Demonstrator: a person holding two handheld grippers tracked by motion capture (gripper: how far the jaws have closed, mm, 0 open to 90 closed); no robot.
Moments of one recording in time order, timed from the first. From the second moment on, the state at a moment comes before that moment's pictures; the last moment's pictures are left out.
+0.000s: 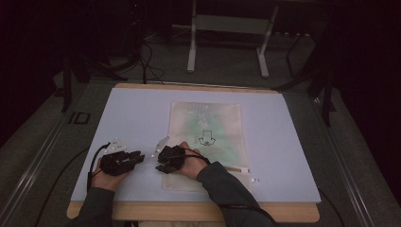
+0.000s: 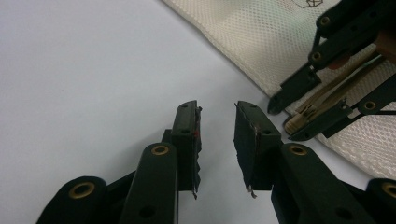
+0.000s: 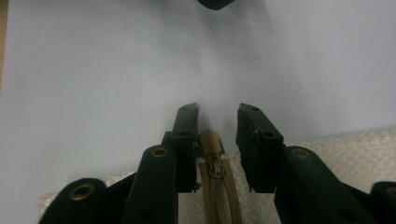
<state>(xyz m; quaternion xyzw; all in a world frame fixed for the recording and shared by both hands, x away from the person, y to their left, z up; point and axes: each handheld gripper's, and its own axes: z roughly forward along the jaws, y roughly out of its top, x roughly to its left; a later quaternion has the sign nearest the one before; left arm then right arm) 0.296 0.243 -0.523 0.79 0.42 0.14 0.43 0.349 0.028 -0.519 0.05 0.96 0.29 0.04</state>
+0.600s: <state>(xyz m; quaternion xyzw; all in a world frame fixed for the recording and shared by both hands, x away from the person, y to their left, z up) 0.296 0.242 -0.524 0.79 0.42 0.14 0.43 0.349 0.021 -0.510 0.06 0.94 0.32 0.03</state>
